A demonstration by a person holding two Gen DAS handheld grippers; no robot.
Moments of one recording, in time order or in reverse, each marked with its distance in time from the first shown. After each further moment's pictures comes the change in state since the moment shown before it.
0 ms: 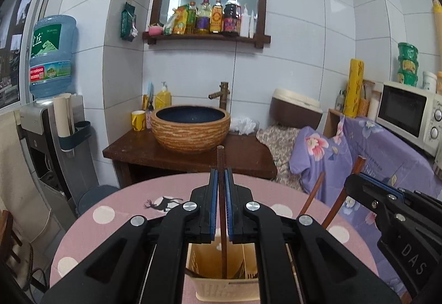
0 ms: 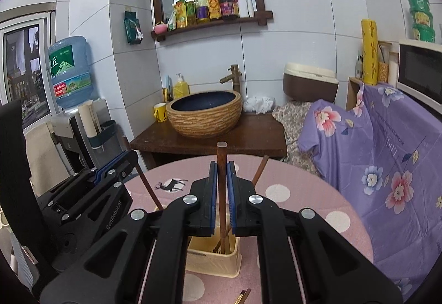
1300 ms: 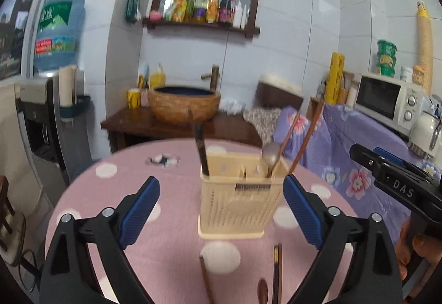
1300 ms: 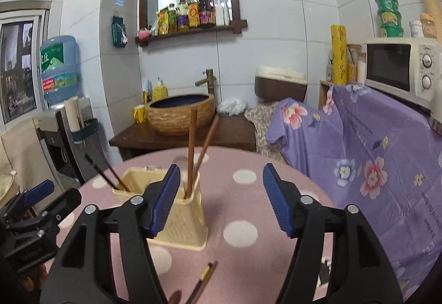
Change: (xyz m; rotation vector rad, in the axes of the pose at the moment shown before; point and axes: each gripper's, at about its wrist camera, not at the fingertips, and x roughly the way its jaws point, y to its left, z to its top) left arm -0.075 0.035 -0.090 -0.034 0.070 -0.107; right arm -0.058 -0.033 -0.091 0.006 -0.052 -0.127
